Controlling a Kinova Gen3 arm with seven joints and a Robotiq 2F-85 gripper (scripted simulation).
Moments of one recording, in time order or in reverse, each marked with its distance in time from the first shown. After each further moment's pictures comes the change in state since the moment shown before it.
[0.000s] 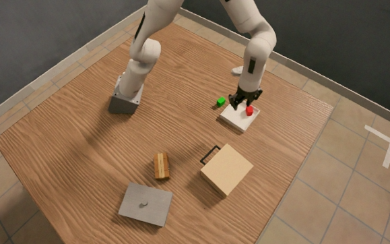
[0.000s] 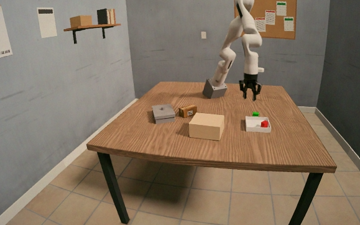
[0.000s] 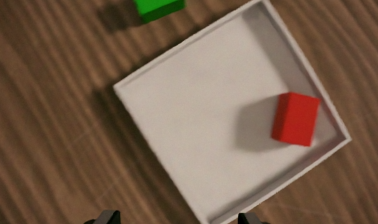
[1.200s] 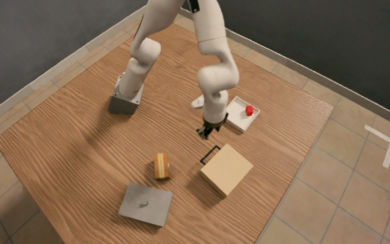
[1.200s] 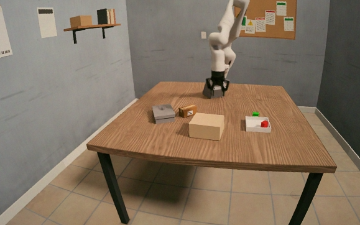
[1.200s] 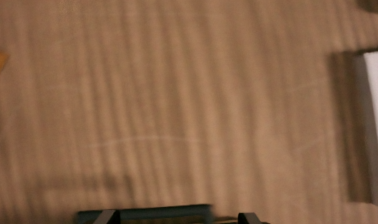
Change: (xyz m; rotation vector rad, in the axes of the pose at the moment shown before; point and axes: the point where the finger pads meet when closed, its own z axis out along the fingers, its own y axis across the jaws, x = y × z) arm -0.082 -0.166 -0.003 0.009 -0.014 -0.385
